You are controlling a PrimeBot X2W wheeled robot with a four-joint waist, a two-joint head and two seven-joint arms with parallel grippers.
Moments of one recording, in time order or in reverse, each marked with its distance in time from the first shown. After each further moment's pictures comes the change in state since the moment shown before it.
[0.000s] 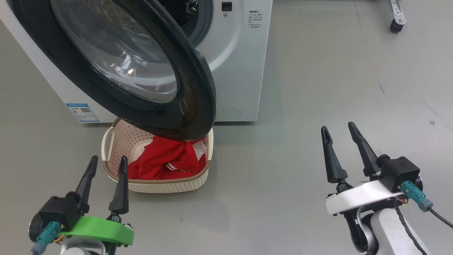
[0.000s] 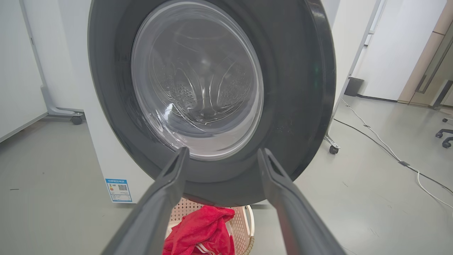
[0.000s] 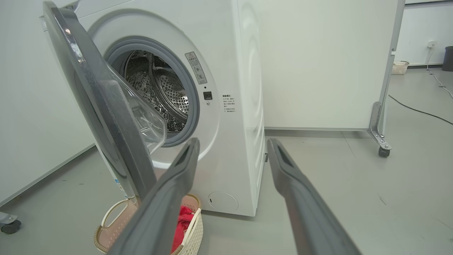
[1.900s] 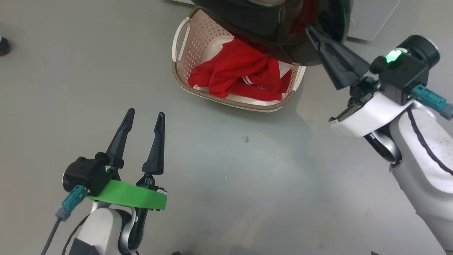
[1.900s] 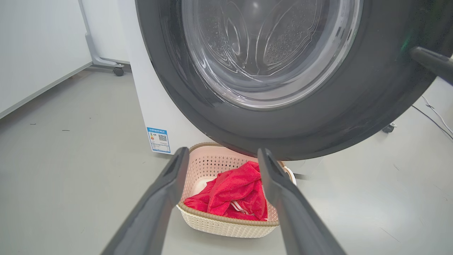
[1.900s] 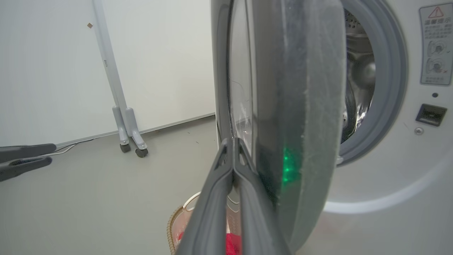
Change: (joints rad) left arm -0.169 -0.107 -0.070 -0.032 0.021 -0.040 0.000; right arm -0.500 -0.245 0.273 -0.053 -0.002 0.027 0.081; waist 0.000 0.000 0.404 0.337
